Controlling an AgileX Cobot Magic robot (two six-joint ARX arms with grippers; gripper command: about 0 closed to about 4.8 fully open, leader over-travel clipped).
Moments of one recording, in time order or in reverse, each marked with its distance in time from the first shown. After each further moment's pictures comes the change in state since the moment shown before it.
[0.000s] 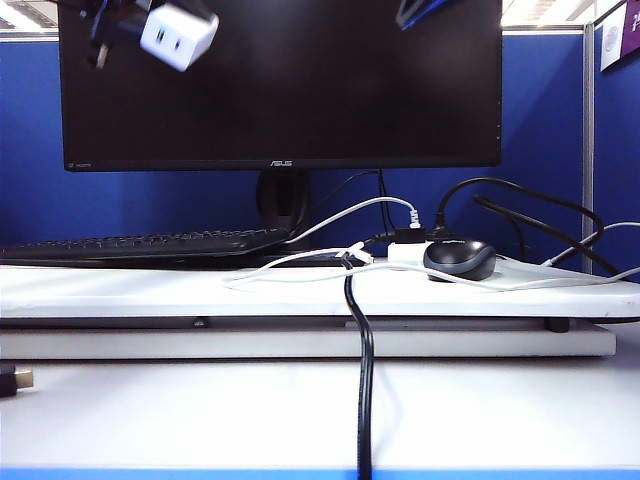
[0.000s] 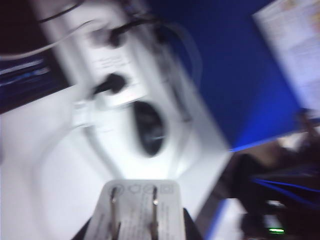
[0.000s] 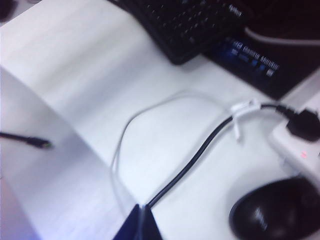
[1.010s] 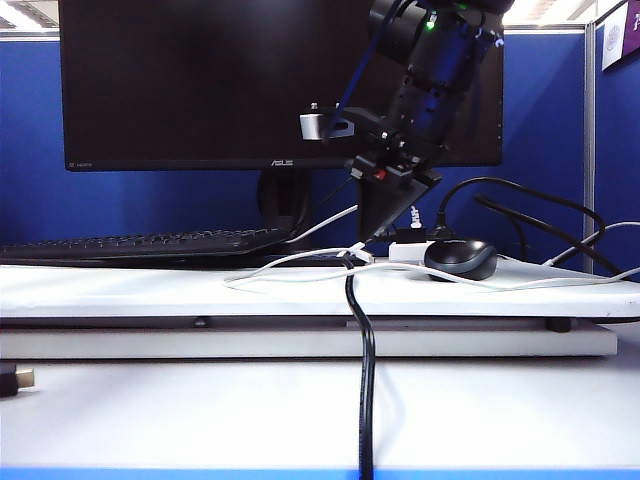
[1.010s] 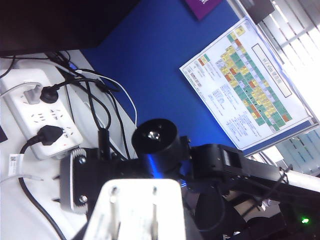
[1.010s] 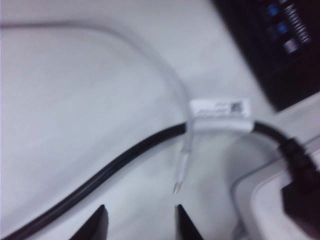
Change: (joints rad) left arm 0.000 -0.128 0.000 0.235 0.105 -0.293; right arm -0.051 0.599 0.212 0.071 0.154 -0.461
